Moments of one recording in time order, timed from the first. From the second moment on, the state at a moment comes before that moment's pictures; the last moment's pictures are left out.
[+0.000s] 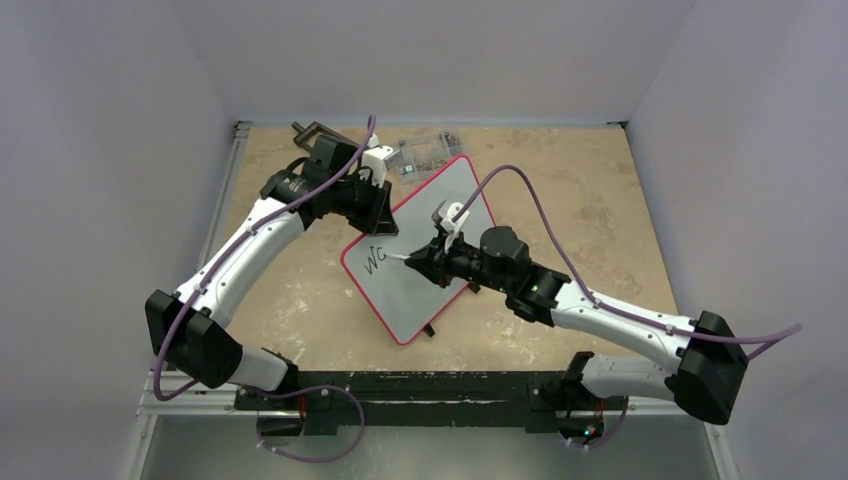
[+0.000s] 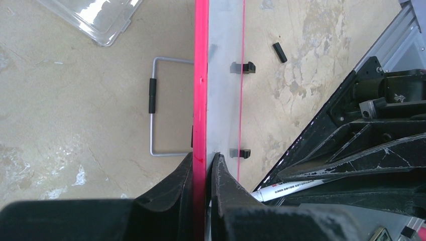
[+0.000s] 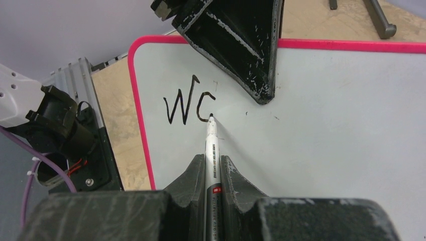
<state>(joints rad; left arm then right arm) -0.46 1.43 1.40 -0.83 0.45 -0.04 0.94 1.16 0.76 0.23 -0.15 0.16</state>
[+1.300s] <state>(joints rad) -0.46 1.42 1.39 -0.83 0.45 -0.04 0.94 1.13 0.74 0.21 -0.10 0.16</state>
